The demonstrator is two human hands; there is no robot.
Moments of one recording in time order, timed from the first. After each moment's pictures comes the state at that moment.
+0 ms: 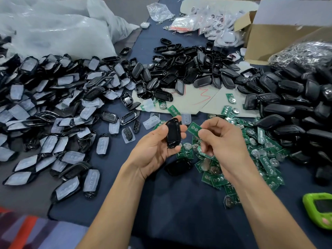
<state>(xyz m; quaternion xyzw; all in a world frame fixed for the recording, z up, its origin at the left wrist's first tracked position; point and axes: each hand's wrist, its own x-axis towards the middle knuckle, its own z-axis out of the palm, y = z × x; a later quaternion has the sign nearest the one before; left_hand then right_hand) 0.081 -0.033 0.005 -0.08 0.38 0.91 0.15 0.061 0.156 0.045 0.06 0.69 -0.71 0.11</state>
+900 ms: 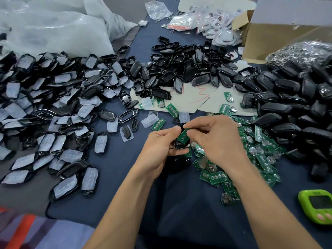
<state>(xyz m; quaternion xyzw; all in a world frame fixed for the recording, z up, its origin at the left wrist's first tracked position) 0.085 -0.008 0.014 -0.15 0.54 0.82 0.11 0.055 0.148 0.060 -0.06 0.85 -0.52 0.06</state>
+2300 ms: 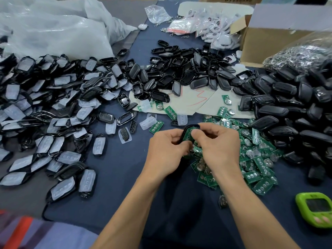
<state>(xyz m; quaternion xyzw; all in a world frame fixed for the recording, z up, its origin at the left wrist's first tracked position) 0.088 0.013 0.021 -0.12 0.72 0.68 0.04 0.061 0.146 0.031 0.09 0.79 -0.61 -0.03</state>
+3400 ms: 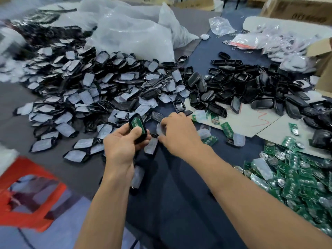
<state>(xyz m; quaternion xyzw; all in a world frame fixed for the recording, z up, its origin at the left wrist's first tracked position) 0.130 -0.163 0.034 -0.39 0.51 0.72 -0.25 0.023 -0.054 0.032 -0.35 0.91 -0.18 0.08</state>
